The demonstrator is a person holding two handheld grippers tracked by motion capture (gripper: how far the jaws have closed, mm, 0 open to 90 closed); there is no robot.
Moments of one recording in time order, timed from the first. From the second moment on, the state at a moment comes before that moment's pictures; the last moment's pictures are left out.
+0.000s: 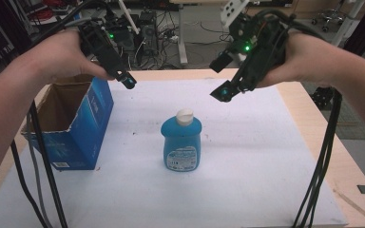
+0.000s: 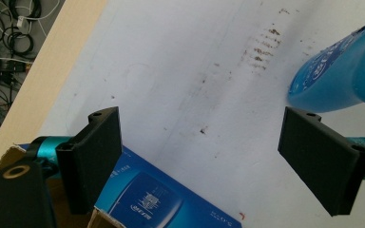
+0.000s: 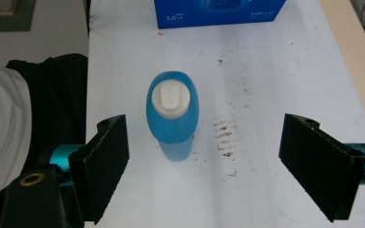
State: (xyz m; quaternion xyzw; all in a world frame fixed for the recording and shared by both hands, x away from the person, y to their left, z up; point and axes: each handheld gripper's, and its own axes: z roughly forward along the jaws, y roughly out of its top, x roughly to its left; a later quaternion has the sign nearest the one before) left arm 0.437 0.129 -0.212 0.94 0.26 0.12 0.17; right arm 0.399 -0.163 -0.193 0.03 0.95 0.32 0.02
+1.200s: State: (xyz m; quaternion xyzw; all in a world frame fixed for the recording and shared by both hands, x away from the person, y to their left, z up) left arm 0.432 0.124 -0.220 0.95 0.24 0.12 0.17; right arm 0.395 -0.146 -0.332 0.05 0.94 0.34 -0.05
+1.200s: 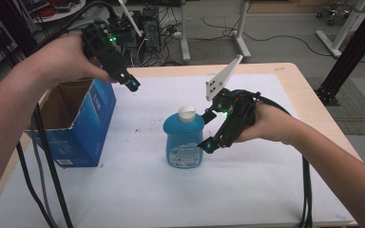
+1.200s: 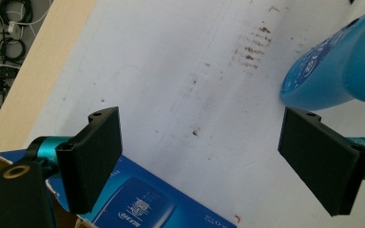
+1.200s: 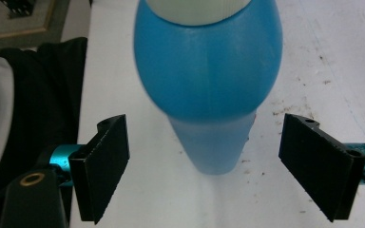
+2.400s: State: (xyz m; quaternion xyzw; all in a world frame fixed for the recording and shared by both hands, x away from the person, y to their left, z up) left arm 0.430 0.118 -0.220 0.95 0.23 0.12 0.18; right arm 0.395 -0.125 -0.345 0.02 0.94 0.34 -0.04
